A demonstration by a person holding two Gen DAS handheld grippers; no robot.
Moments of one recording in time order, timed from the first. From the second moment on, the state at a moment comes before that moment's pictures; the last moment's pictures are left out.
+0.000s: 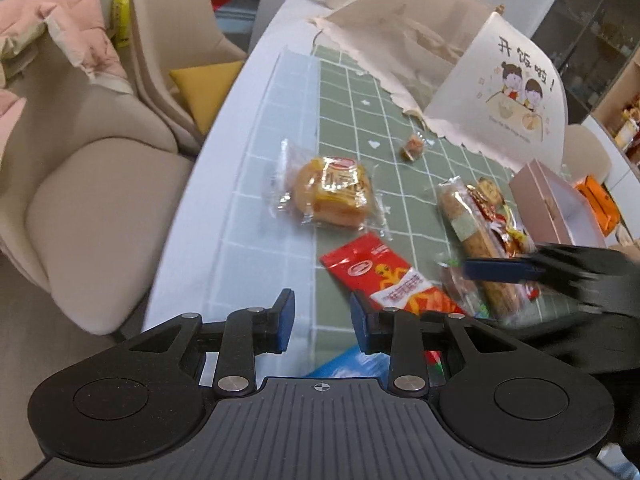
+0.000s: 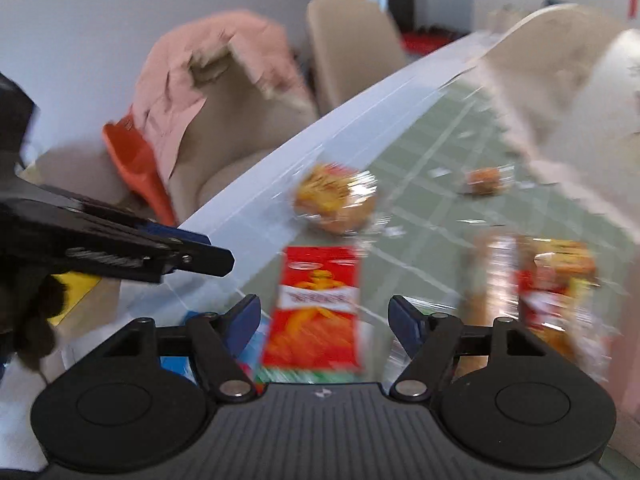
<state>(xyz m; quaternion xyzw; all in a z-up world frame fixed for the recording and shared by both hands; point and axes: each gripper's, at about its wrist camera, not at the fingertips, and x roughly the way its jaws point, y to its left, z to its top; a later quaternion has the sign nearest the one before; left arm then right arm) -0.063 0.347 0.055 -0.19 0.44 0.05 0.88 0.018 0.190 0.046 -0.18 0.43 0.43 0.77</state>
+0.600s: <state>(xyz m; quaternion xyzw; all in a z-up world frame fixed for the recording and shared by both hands) -0.081 0.242 0.039 -0.21 0.47 -0.10 0.85 -0.003 -0.028 0.052 -0.13 0.46 0.23 0.85</state>
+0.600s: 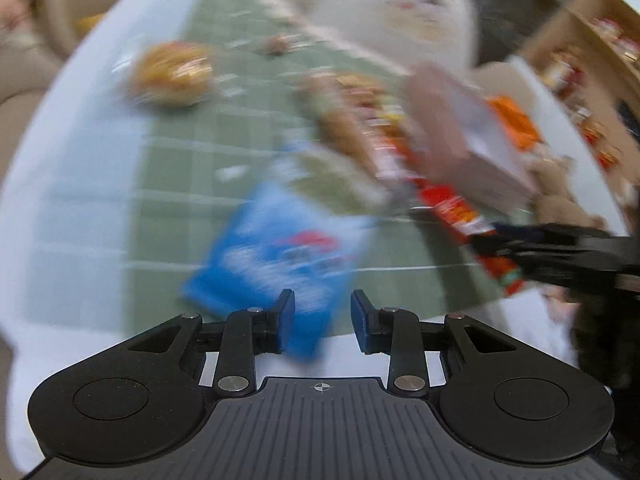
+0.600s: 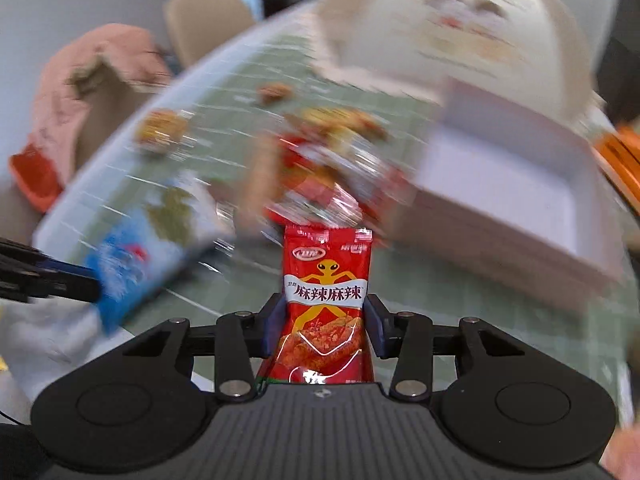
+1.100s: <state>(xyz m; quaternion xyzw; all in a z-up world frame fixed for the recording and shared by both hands) -0.050 0.205 0.032 -0.23 0.45 -0.05 0.86 -0.014 -0.107 0.020 -0.11 0.46 0.17 0.86</state>
